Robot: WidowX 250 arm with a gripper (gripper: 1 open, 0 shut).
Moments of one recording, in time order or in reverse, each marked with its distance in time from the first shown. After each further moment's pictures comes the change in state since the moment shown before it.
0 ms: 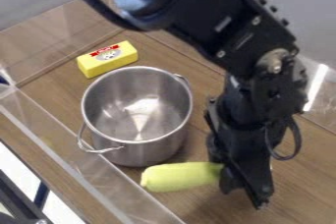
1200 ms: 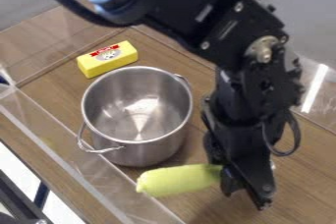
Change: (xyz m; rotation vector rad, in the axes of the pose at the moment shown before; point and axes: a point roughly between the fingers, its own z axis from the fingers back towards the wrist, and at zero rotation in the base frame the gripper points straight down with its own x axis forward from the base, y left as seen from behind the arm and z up) arm -0.003 -0.005 0.011 -0.037 -0.041 0.034
